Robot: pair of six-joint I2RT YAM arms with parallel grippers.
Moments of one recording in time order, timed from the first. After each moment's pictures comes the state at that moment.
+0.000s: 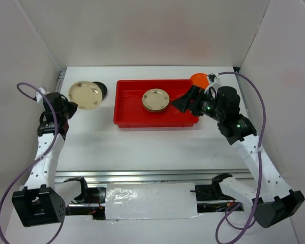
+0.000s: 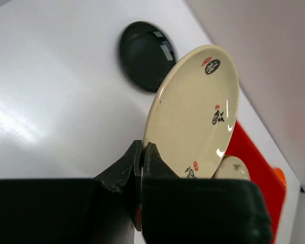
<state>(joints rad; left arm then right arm) 0.16 1.06 0.88 -0.31 -0.15 -0.82 0.34 0.99 1.09 -0.38 -0.36 0.66</state>
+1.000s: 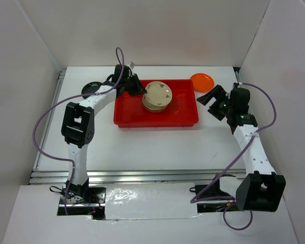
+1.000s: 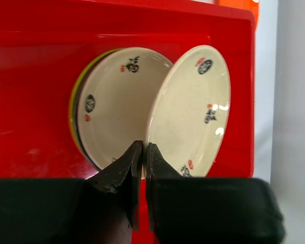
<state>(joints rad) -0.32 2.10 1.70 -0.22 0.35 -0.66 -0.09 1.12 0.93 -0.34 -0.34 0.72</state>
